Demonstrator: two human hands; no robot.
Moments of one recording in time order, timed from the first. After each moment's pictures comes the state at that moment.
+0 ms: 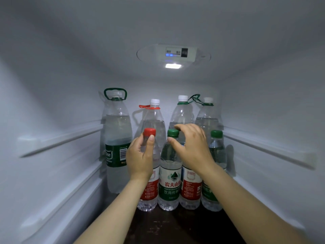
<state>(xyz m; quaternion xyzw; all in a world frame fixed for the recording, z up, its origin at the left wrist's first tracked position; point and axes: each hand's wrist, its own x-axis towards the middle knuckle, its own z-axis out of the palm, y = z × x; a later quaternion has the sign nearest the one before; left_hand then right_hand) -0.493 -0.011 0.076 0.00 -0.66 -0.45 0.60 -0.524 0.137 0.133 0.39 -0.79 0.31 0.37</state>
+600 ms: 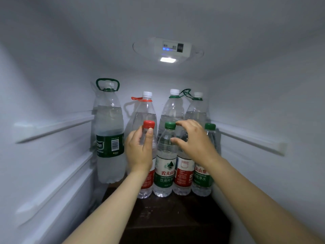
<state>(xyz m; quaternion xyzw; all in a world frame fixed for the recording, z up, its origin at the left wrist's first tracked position) -0.494 0.010 0.073 0.04 -0.67 -0.43 0.61 -0.513 0.168 0.137 0.37 -0.84 0.26 0.31</state>
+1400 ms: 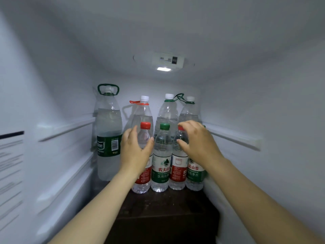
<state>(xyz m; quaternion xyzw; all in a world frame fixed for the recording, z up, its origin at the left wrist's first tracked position) -0.431 0.018 0.089 0.07 -0.79 -0.37 0.48 -0.473 0.195 0.144 0.35 -0.84 0.16 0.38</state>
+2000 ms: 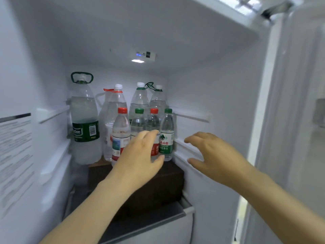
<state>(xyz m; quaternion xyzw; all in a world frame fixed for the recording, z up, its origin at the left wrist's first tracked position) -0.286 0.088 0.091 -0.16 -0.89 -0.22 0.35 -0.285 0.285 0.125 0.24 -0.93 -0.01 0.28</state>
